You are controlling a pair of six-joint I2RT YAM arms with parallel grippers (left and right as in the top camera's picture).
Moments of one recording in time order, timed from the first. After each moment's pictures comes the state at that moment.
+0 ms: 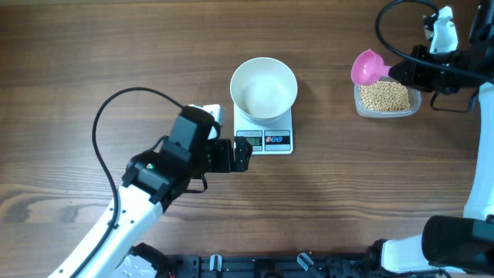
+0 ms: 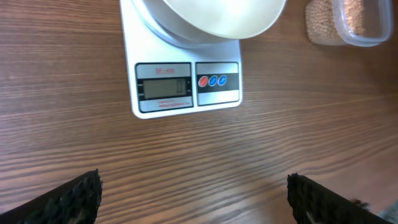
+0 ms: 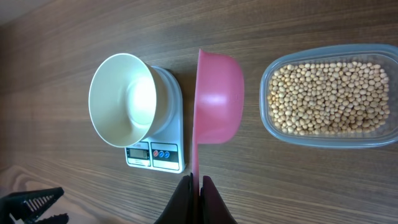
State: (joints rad) left arm -0.53 1.15 0.88 -0.67 0.18 -0.54; right arm -0.23 1.64 1.80 -1.35 -0.50 -0.03
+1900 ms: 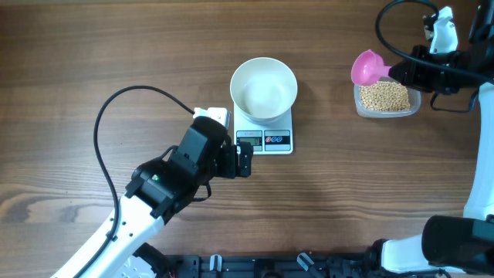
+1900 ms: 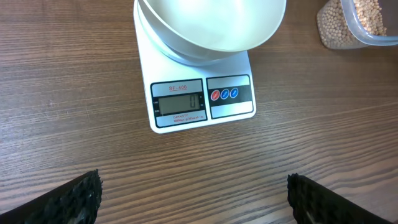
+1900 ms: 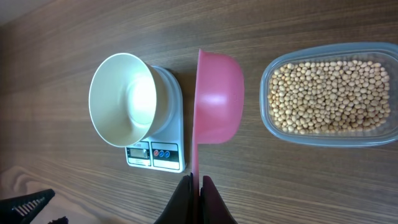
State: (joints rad) left arm -0.63 1.10 0.88 -0.67 -0.01 -0.52; right arm -0.23 1.64 1.80 -1.35 -0.50 -0.03
